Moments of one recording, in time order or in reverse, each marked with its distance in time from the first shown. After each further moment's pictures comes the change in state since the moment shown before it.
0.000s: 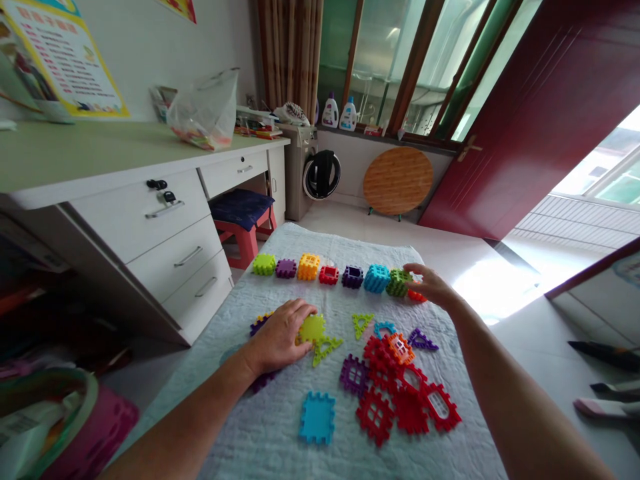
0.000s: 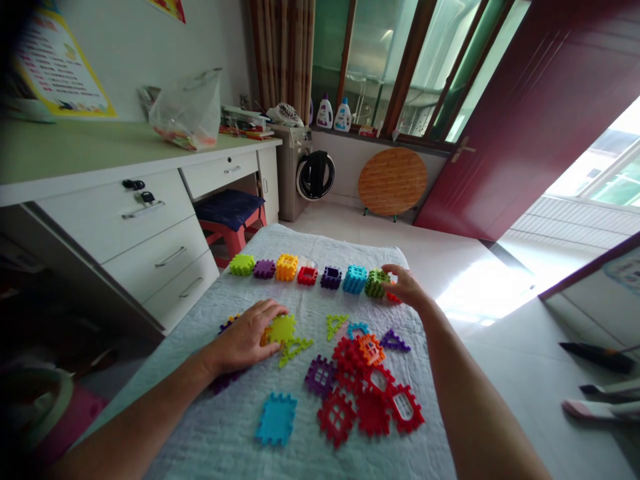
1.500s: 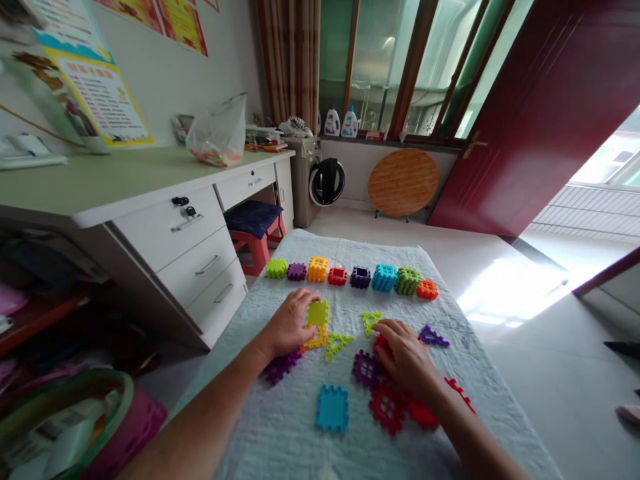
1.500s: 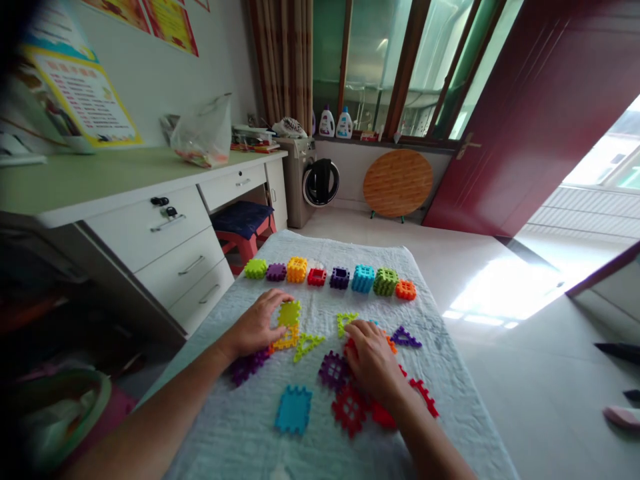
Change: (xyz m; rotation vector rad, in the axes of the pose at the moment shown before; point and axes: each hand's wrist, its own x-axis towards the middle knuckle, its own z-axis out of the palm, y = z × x) left_hand 0.004 -0.005 -0.013 -0.023 0.126 -0.024; right_hand -0.138 -0.144 0.064 -0.050 -0.077 -0.248
